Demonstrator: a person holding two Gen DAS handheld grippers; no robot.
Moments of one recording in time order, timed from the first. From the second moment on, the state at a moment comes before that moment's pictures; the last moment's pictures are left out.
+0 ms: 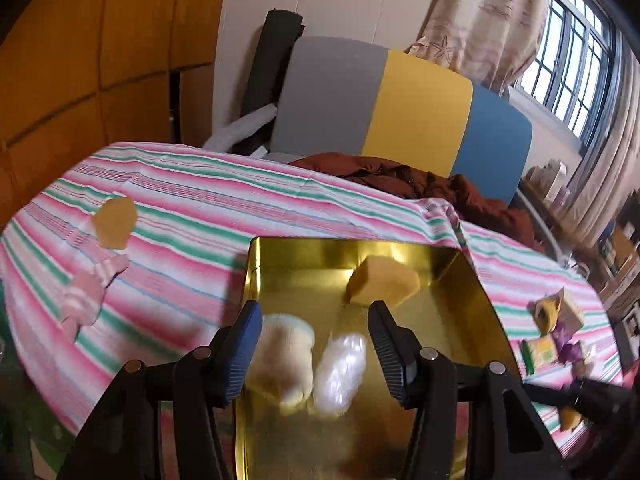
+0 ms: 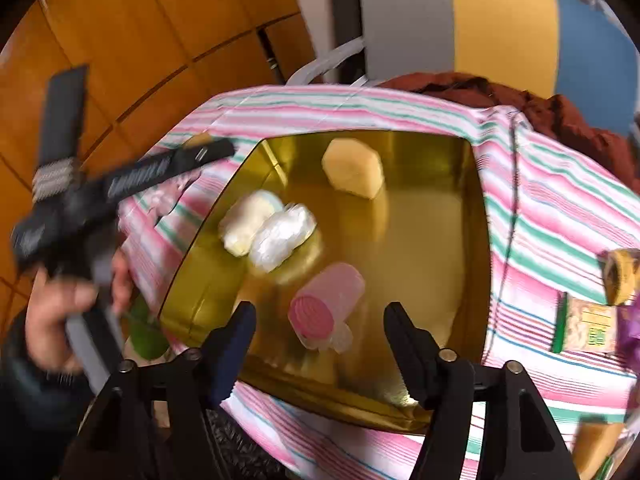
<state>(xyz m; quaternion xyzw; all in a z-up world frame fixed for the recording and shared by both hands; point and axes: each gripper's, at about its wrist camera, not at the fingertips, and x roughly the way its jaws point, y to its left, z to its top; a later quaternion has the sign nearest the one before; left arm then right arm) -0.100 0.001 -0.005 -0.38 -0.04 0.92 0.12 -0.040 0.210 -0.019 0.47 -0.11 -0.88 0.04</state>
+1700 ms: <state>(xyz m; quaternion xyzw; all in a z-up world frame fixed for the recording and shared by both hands) -0.003 0.125 0.007 -0.36 0.07 0.88 0.29 0.071 0.324 0.008 0.37 -0.12 -0.90 -0.20</state>
